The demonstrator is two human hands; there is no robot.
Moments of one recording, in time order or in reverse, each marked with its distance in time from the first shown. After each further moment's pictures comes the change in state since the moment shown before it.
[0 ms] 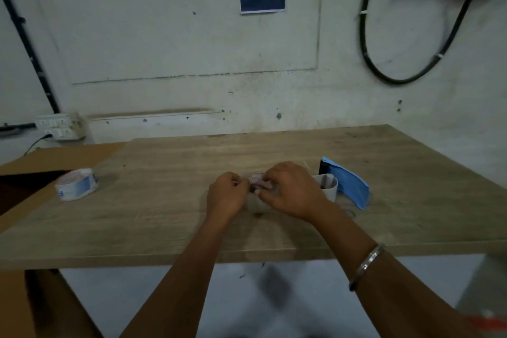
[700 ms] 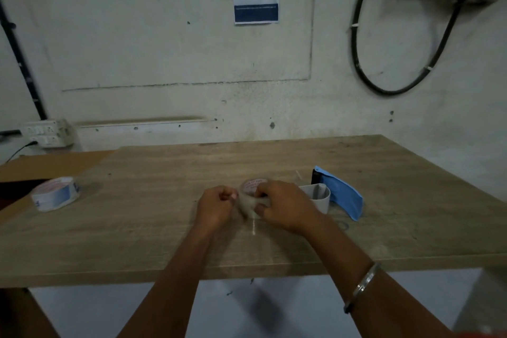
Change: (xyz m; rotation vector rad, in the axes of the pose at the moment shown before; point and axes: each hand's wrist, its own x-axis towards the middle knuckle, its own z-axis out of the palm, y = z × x) left_hand 0.018 -0.024 0.019 -0.192 -0.048 0.045; right_hand -0.005 0.000 -0.004 0.115 -0.103 0.077
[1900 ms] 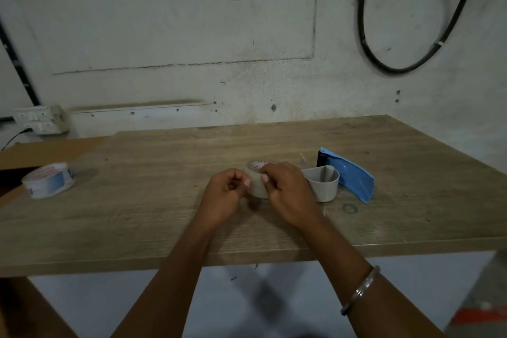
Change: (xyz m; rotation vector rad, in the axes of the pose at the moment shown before) left_hand -0.020 0.004 -0.004 -0.142 -0.183 0.211; right_hand -0.004 0.005 0.032 0.276 0.393 -0.064
